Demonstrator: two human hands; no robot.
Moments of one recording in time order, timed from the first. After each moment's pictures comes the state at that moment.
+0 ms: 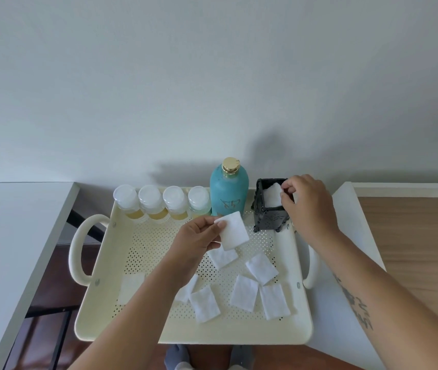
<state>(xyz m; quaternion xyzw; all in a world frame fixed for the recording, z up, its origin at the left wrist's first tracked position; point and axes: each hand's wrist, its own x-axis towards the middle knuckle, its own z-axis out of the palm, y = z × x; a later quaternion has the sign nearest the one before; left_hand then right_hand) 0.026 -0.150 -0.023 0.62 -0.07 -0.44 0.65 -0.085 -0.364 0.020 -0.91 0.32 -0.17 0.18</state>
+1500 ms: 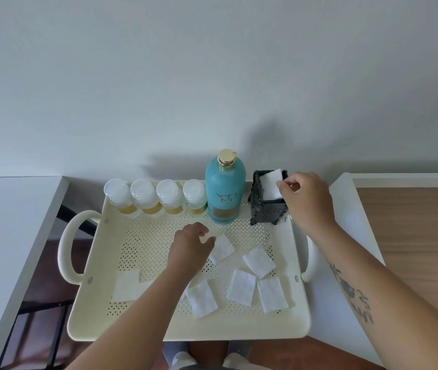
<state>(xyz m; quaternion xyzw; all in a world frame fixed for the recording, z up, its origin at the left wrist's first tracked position) 0.026 -0.149 -0.084 0.90 -0.21 -0.22 0.30 -0.079 -0.364 0.015 -0.85 0.41 -0.16 0.28</state>
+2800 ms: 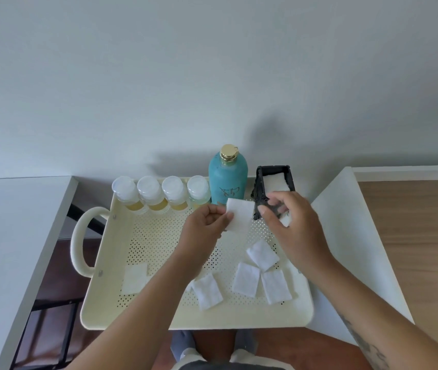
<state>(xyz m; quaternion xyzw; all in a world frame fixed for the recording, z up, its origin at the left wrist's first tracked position) 0.009 -0.157 -0.013 0.71 -0.12 -0.34 0.60 -0.119 -0.300 0.015 -0.86 0.28 -0.22 0.36</state>
